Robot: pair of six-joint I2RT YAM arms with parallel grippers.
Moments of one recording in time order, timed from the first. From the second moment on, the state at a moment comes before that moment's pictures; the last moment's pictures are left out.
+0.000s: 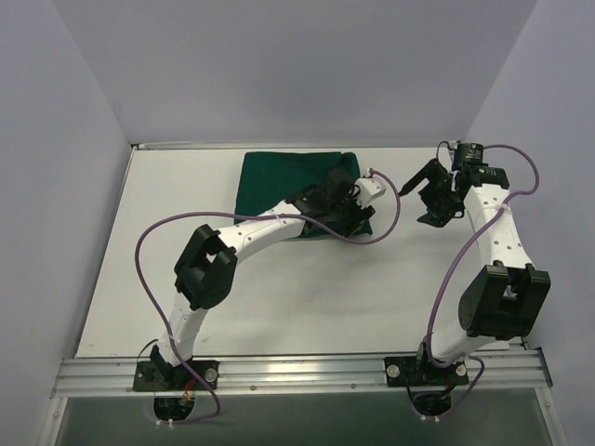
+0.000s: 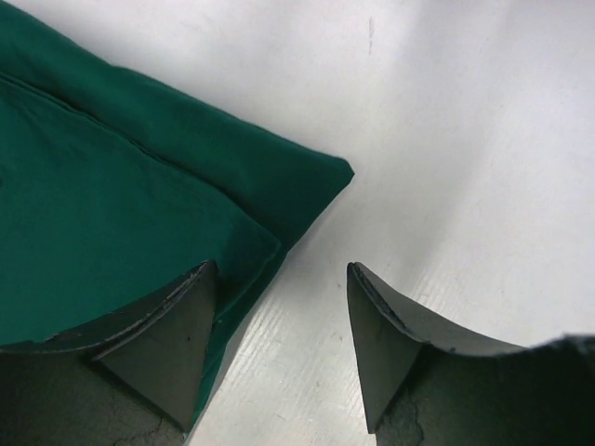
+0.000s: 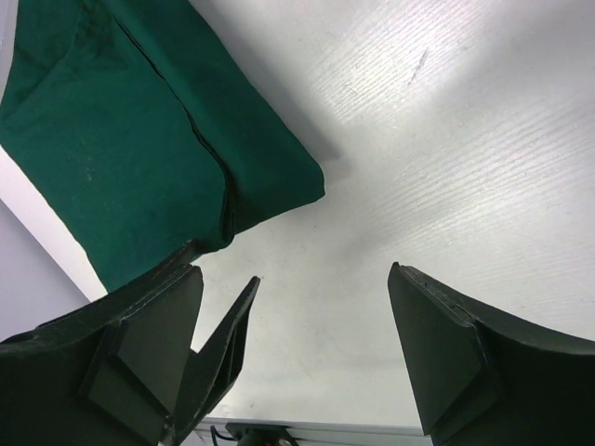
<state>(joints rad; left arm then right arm) -0.88 2.14 1.83 -0.32 0.09 0.14 -0.14 1.54 1.40 -0.90 -0.26 0.73</state>
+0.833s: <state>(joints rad) -0.86 2.22 1.88 -0.30 -0.20 0.20 -0.10 1.53 1.38 -0.89 -0.28 0.70</state>
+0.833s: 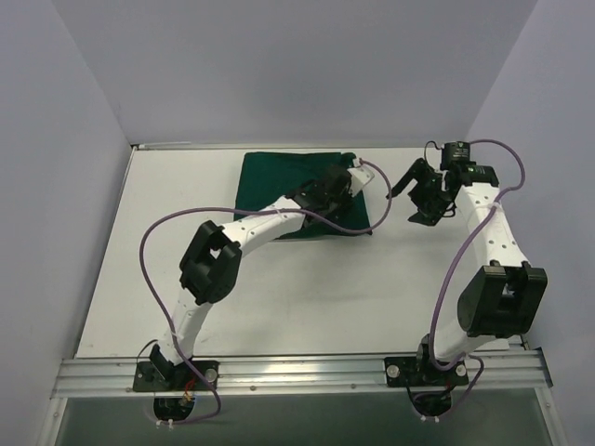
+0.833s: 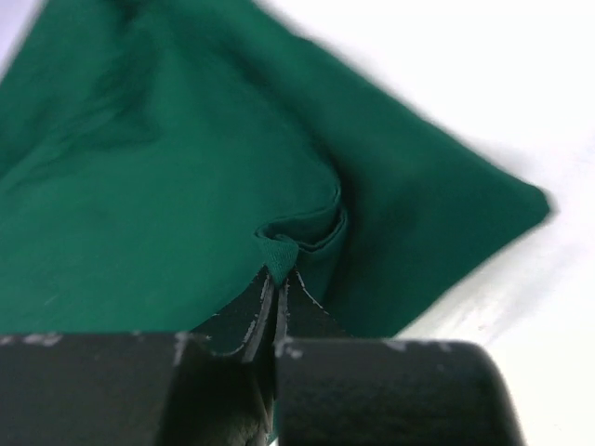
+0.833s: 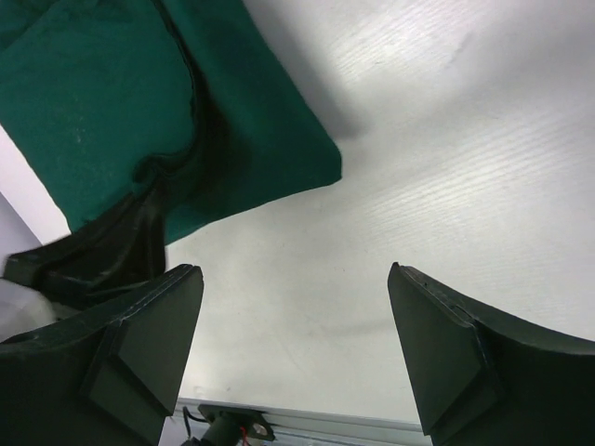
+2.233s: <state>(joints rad) 0.17 1.47 1.31 -0.75 -0.34 -0.31 0.83 2.43 2.45 -0.81 0.00 0.19</state>
